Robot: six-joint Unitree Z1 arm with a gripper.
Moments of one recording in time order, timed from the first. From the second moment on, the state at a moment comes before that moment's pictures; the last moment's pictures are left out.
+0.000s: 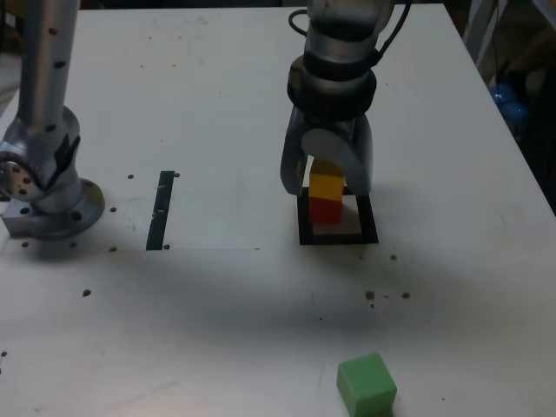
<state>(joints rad) -0.13 1.98 -1.50 1.19 0.10 0.02</state>
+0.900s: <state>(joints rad) -0.51 1.94 -1.77 1.40 0.05 -0.21</state>
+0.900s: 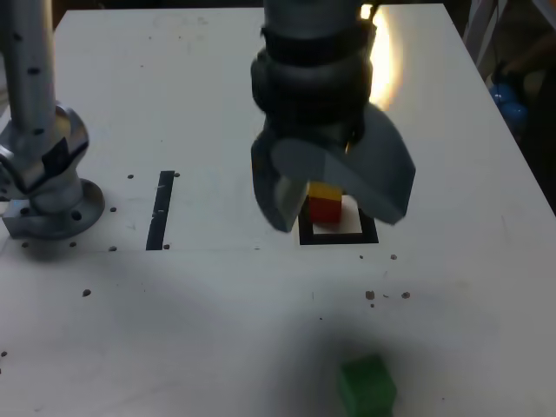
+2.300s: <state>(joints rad) -0.63 2.27 -1.87 1.26 -0.11 -0.50</state>
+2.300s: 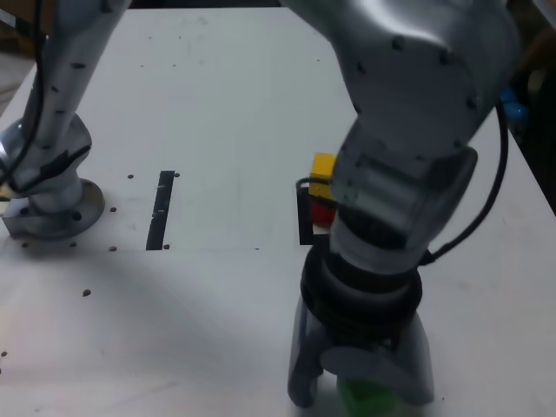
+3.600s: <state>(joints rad) -0.61 2.29 -1.85 1.19 -0.05 -0.45</state>
